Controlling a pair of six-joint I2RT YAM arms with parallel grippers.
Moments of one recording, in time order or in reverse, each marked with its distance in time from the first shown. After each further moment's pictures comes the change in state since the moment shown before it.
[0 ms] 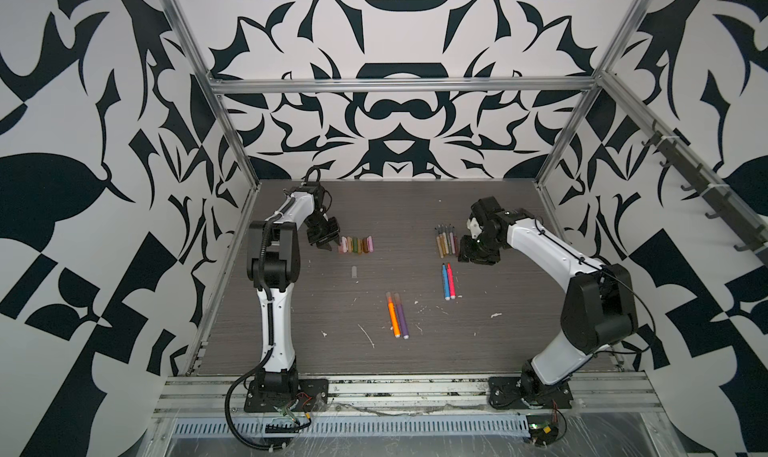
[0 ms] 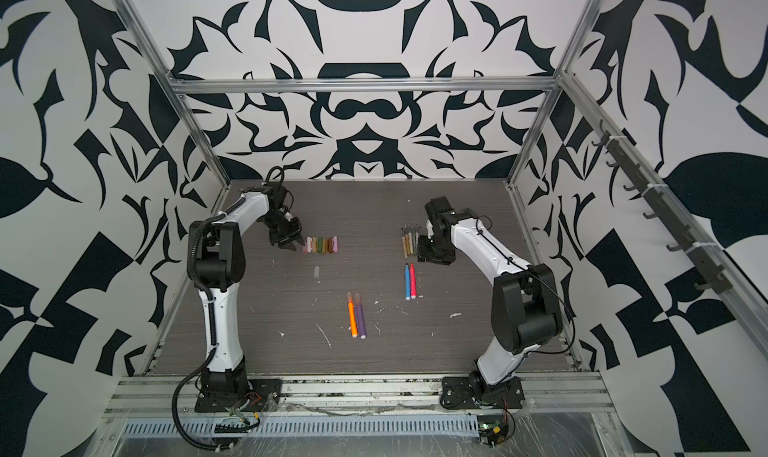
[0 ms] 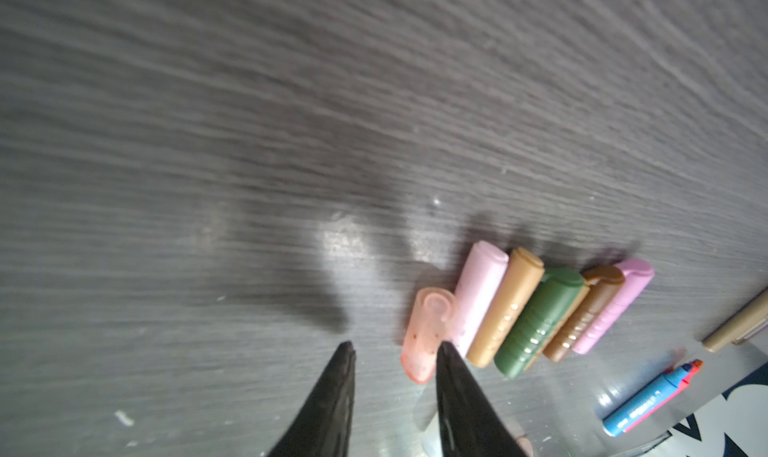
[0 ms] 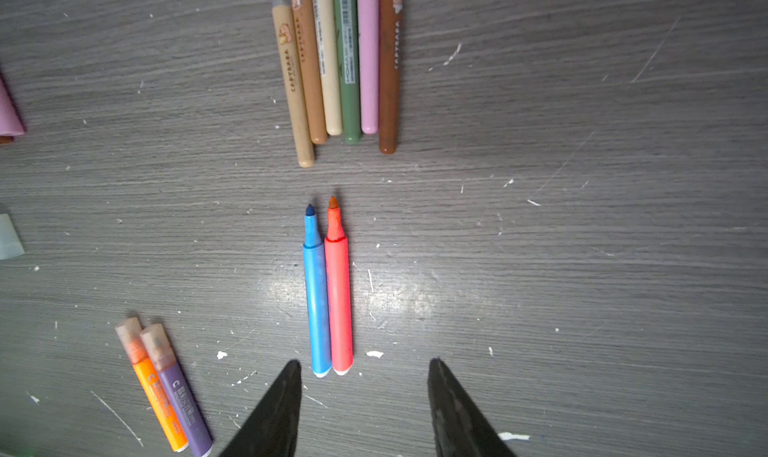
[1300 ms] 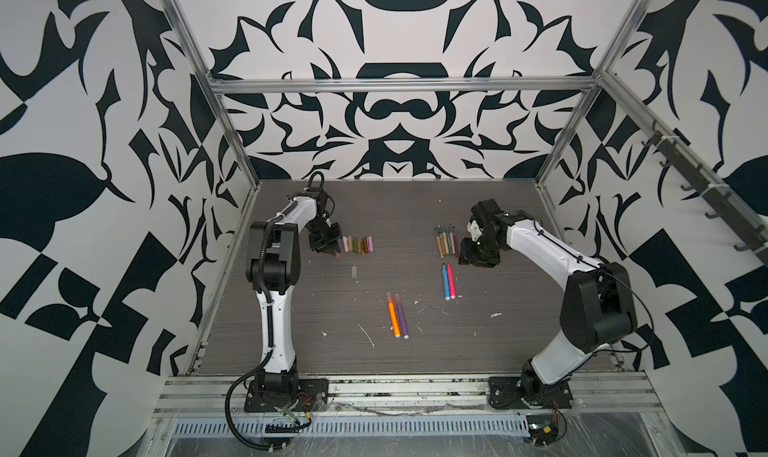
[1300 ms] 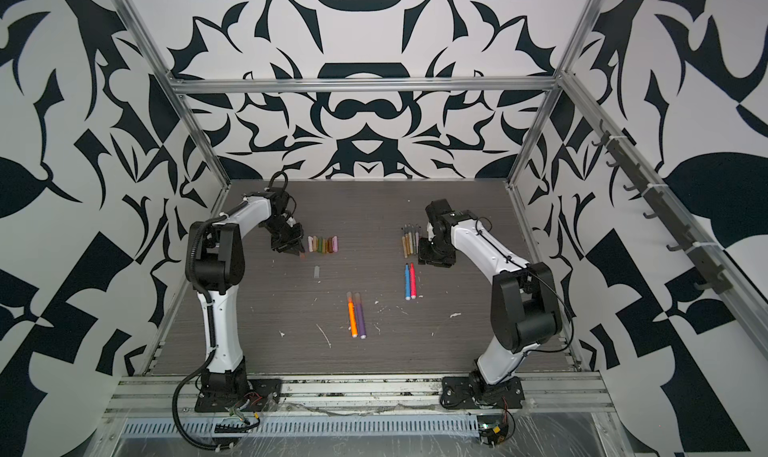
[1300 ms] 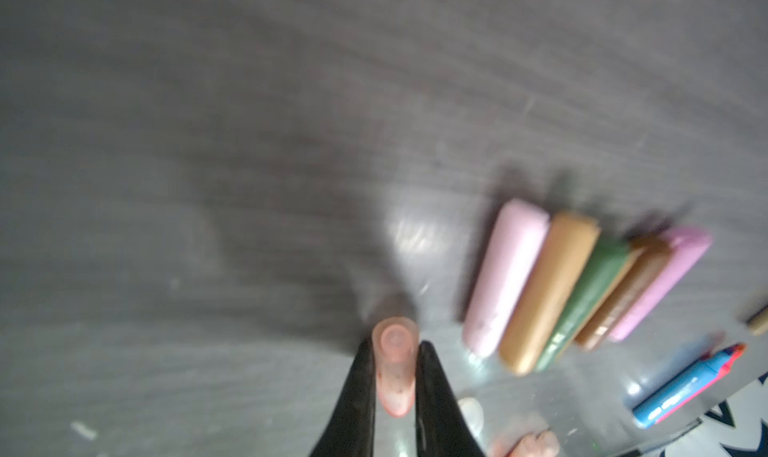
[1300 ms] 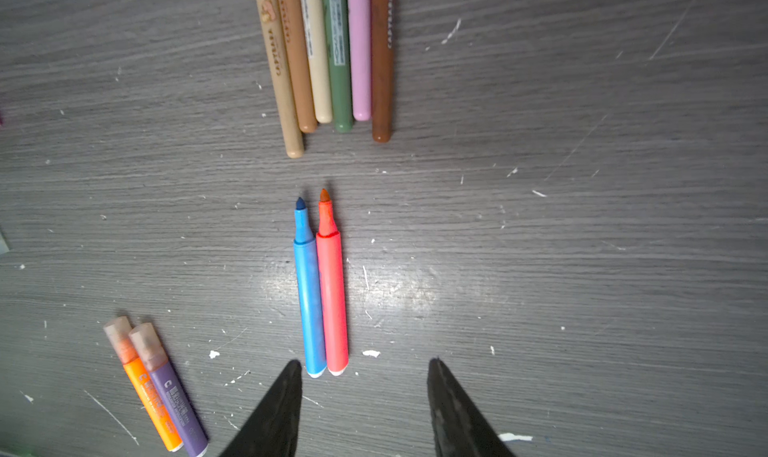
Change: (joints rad) left arm -0.027 -0.070 -0.156 0.048 -0.009 0.047; right arm -0.012 0.003 -0.030 0.011 -0.011 0.001
